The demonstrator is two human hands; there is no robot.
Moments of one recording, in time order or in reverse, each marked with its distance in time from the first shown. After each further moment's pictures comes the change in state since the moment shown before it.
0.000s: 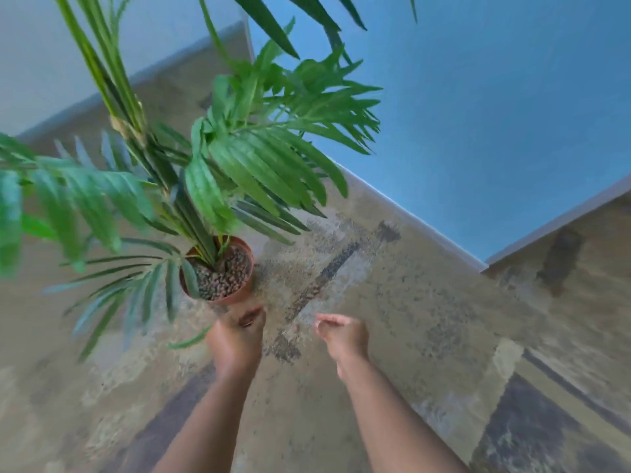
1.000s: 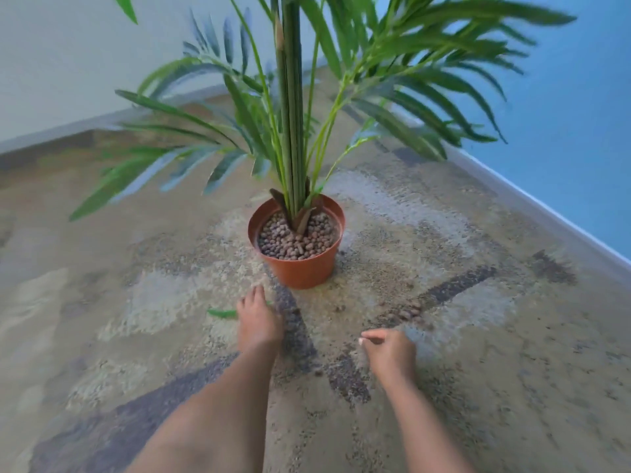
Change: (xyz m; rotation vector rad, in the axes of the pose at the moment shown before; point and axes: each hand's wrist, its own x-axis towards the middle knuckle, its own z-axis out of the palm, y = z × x) left_hand 0.159 -0.282 0.115 0.365 0.266 -0.120; right_hand 0.219 0.167 0.115 -0.741 -0.111 -0.579
